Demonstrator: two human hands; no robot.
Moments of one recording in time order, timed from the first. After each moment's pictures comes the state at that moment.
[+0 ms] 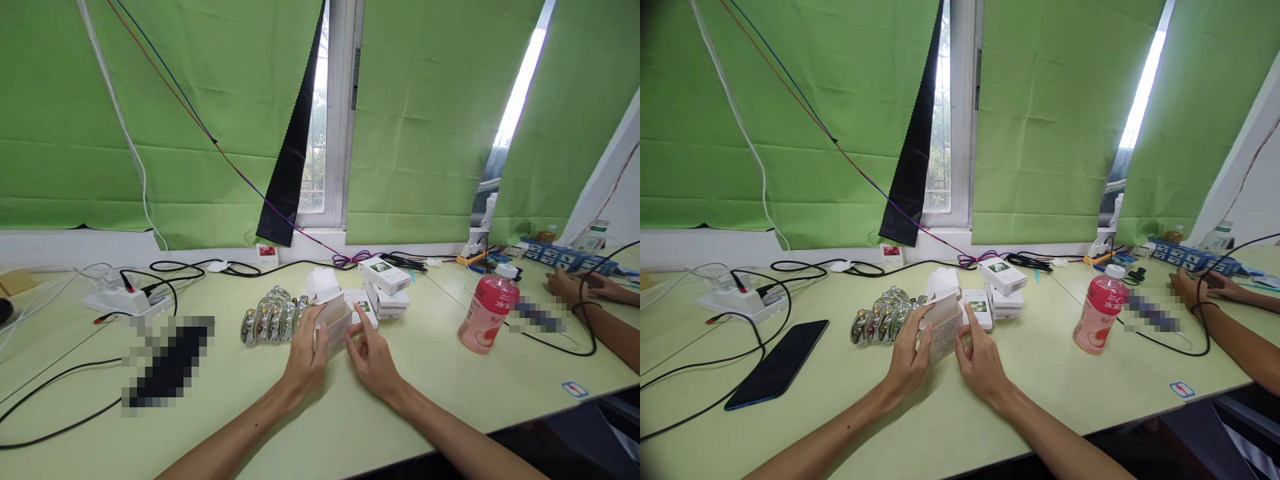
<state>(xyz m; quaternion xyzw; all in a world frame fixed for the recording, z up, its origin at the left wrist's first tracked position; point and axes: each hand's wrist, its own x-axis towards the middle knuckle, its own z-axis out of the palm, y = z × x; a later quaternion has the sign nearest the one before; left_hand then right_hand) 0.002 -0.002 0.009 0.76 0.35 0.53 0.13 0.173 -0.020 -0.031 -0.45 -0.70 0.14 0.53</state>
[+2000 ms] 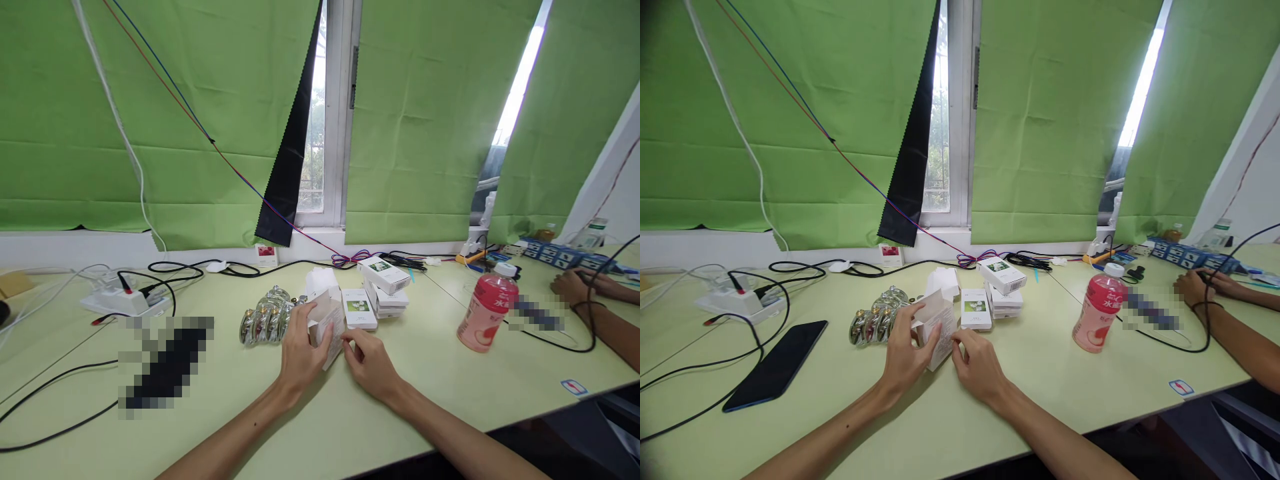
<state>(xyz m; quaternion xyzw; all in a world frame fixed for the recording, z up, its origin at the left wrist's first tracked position) 0.003 0.008 0.005 0.73 0.40 0.55 -0.01 0.172 -0.022 -0.028 -0.44 -0.76 0.07 0.47</state>
